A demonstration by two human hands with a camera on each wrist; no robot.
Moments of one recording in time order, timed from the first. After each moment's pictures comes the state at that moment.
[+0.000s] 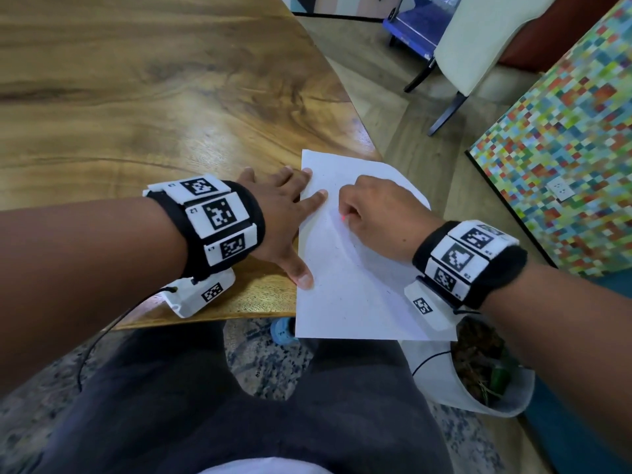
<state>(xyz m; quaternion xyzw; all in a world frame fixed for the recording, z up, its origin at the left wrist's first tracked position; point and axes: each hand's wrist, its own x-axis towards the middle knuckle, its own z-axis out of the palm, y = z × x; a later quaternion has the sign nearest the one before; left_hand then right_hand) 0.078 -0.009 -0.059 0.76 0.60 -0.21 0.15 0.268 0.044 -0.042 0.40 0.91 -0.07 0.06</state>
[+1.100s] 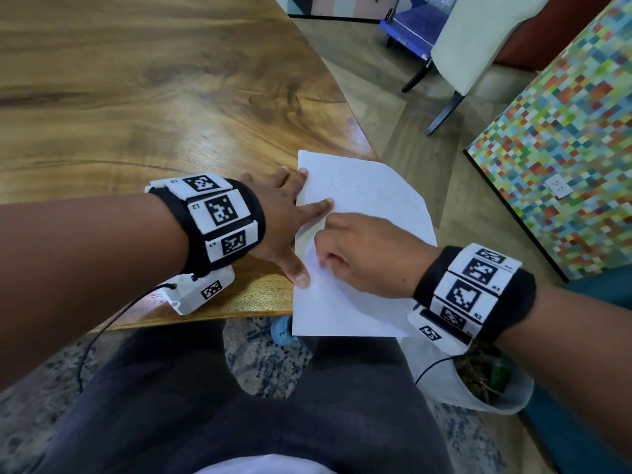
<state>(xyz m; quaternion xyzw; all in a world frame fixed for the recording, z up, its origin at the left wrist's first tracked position) 0.084 -0.006 -0.060 0.76 0.59 -0.23 0.15 0.273 0.001 -0.034 0.25 0.95 -0.10 0.13</state>
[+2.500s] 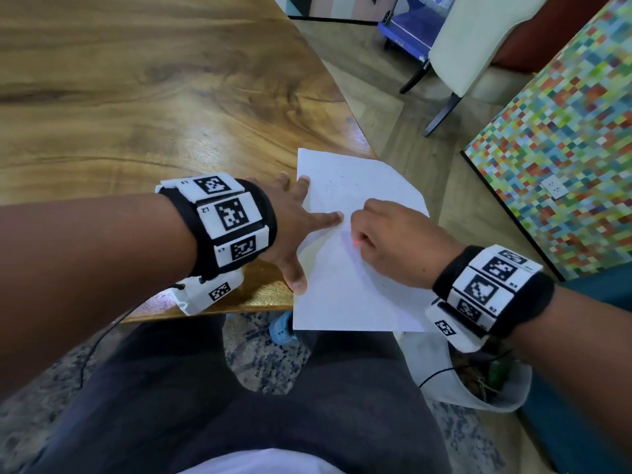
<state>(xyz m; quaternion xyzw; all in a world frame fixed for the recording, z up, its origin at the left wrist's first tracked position) 0.101 -0.017 -0.045 0.75 0.59 -0.25 0.15 0.303 0.015 -0.043 0.36 0.93 -0.06 0.08</state>
